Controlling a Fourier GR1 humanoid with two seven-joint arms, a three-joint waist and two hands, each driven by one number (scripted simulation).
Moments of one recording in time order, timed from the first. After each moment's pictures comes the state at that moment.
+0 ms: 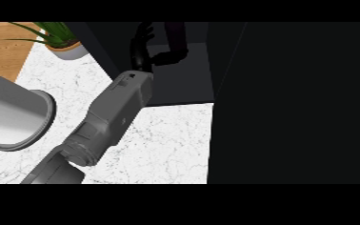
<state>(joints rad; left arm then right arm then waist) -1.12 0.03 -0.34 -0.17 0.73 0.68 -0.50 0.24 -0.14 0.31 -2.50 -0.10 0.11 0.34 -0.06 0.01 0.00</state>
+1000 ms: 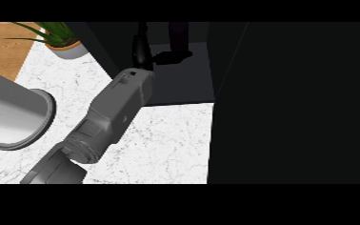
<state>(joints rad) -1.15 0.03 -0.31 -0.13 0.68 0.59 -0.57 0.28 -0.13 0.32 -2.50 -0.10 0.14 0.32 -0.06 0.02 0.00</state>
